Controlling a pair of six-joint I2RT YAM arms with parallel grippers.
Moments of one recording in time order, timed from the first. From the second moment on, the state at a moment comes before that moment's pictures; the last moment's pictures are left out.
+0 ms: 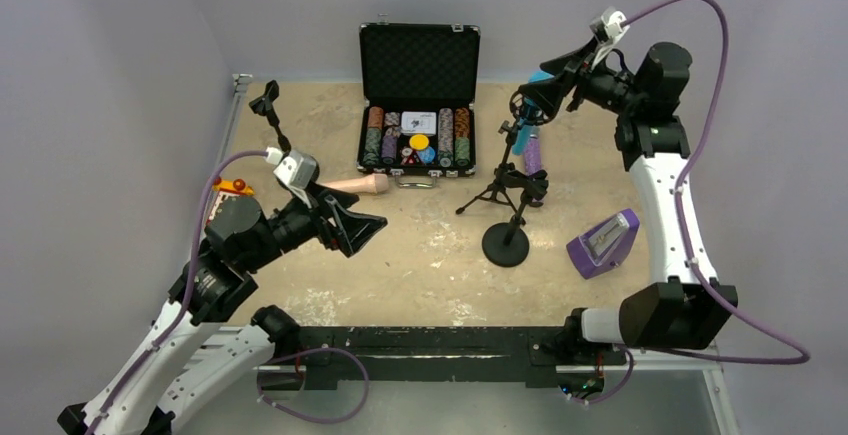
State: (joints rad) left arm -0.63 0.60 0.88 -0.38 0.27 -0.44; right arm -0.05 1.37 1.41 -0.07 -0.96 0.10
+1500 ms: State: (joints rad) left arm -0.63 0.58 0.67 -0.29 0.38 -0.47; right arm -0.05 0.88 1.16 -0.67 -1.22 -0.36
